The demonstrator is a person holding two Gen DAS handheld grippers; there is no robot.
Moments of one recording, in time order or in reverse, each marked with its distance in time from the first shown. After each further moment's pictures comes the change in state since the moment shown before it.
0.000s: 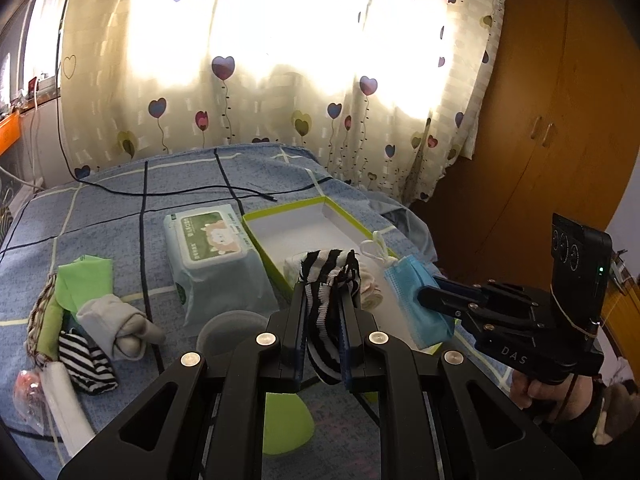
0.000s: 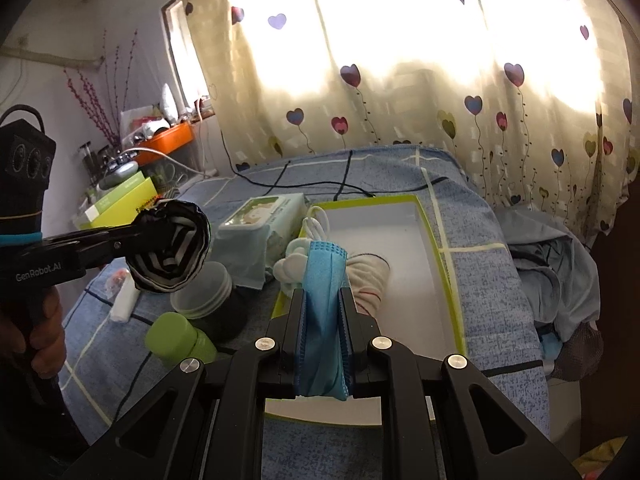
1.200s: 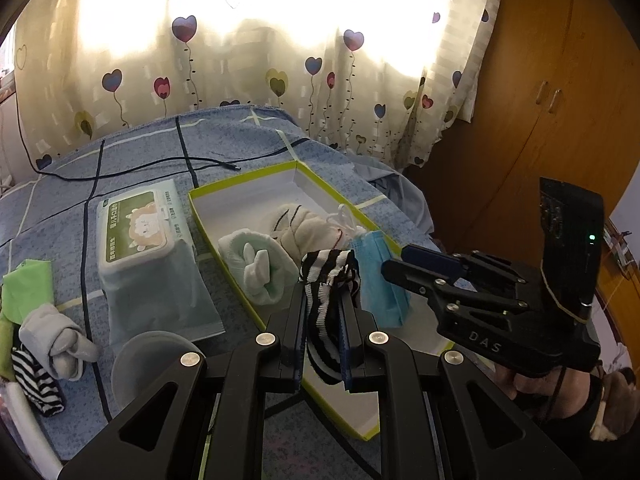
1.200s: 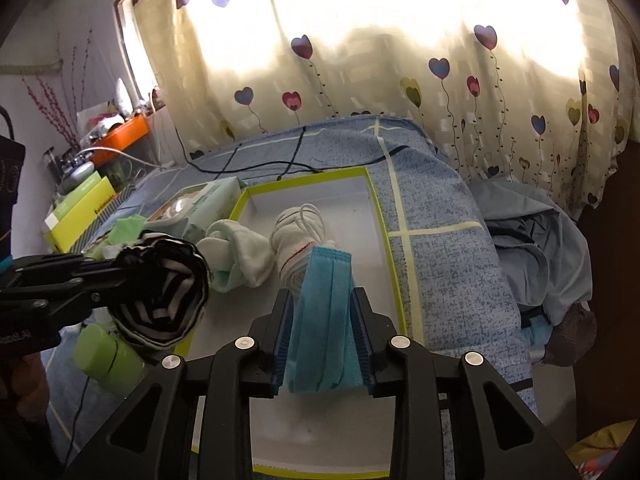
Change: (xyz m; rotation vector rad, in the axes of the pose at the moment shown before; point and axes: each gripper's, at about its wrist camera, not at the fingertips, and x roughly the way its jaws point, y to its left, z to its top) left arm 0.078 -0.028 0.004 0.029 0.123 -0.014; right arm 0.039 -0.049 0.007 0.065 0.037 -0.072
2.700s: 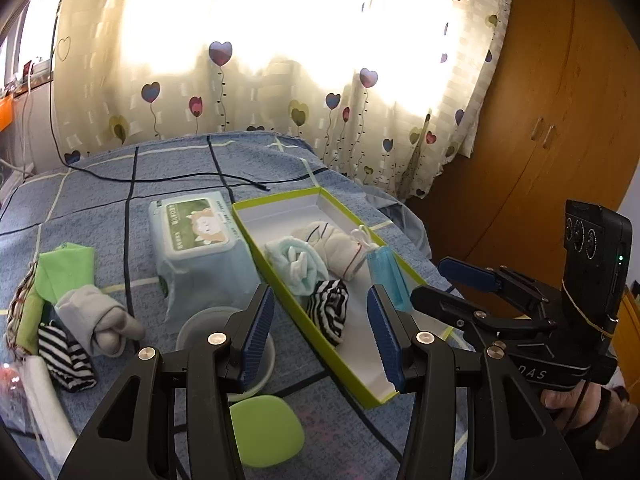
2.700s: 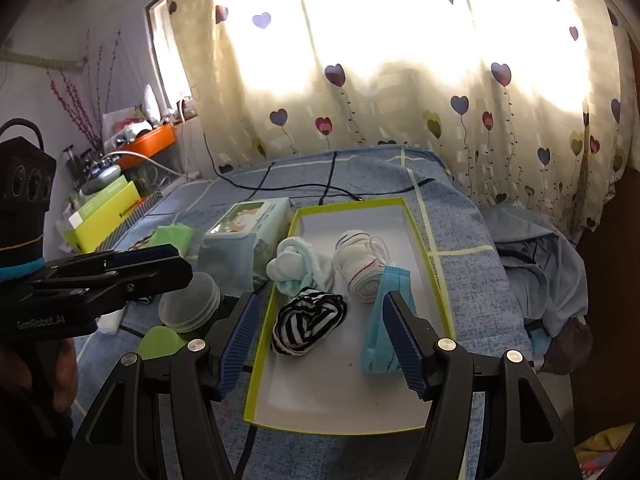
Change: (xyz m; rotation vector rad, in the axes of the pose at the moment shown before) left arm -0.061 0.035 -0.020 -0.067 -0.111 -0.019; right arm -0.043 0.061 0.003 -0.053 -0.045 0.008
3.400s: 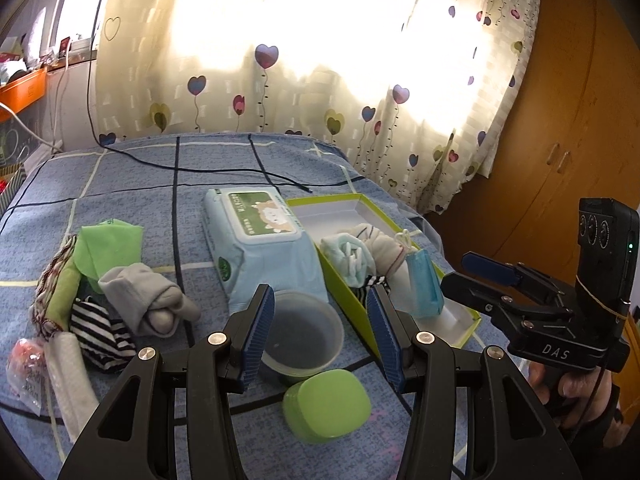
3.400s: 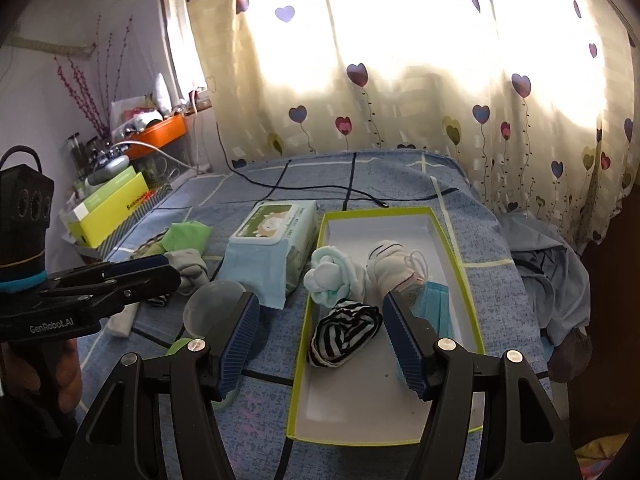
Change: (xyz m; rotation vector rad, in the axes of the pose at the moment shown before) left arm -0.026 0.047 -0.015 -0.077 -0.037 0.046; right arm 0.010 0.036 0.015 -0.044 0.020 0.013
